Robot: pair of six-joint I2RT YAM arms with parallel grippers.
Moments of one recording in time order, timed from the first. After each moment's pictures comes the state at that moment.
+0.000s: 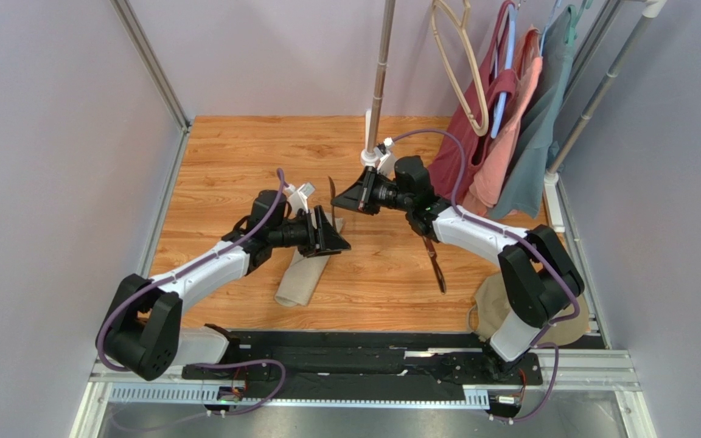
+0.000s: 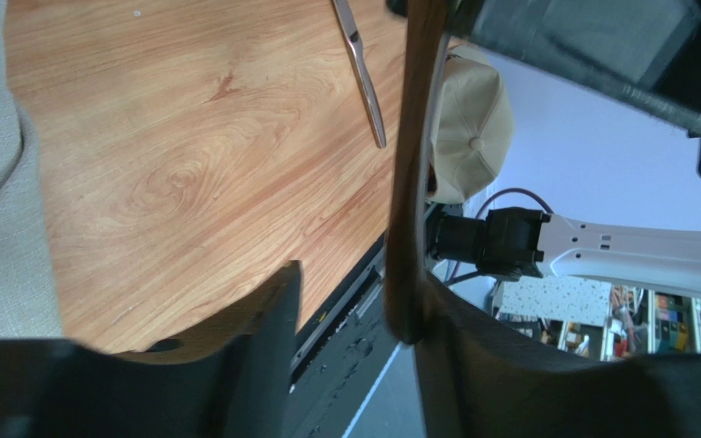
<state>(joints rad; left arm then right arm) -0.47 1.29 0.66 0.07 0.66 -0.80 0.60 1.67 1.06 0.34 -0.51 0.96</state>
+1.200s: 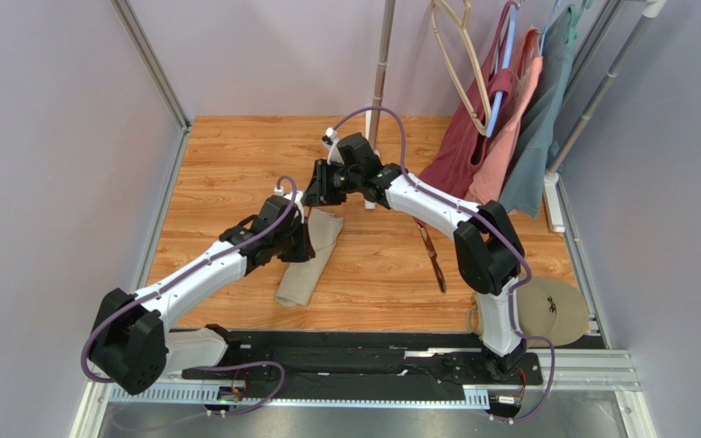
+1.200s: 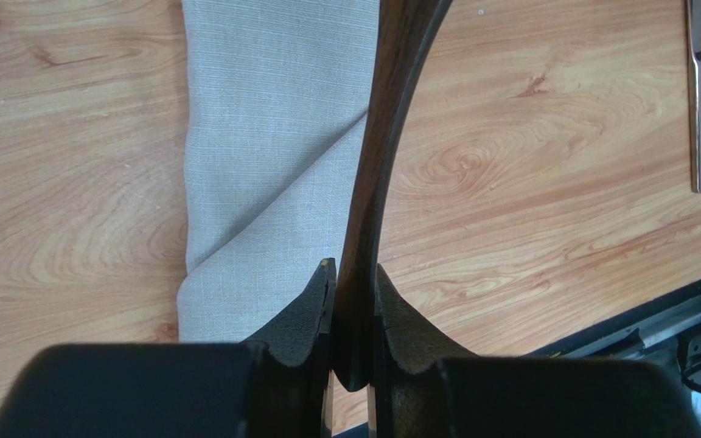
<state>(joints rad) -0.57 1.21 0.77 -0.42 0.05 -0.50 0.71 2.01 1.65 -0.21 -0.45 0.70</state>
